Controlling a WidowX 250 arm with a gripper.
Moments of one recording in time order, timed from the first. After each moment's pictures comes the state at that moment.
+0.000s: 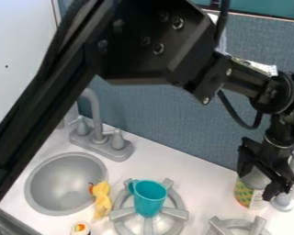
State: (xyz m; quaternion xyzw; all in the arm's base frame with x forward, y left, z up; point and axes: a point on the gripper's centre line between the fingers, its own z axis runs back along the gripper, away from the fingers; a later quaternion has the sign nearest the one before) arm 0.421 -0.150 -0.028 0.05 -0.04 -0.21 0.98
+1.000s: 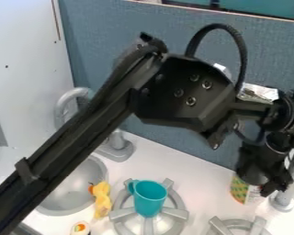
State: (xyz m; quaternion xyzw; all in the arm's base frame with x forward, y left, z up) arm 0.454 -0.149 -0.063 0.10 -0.05 -0.17 0.98
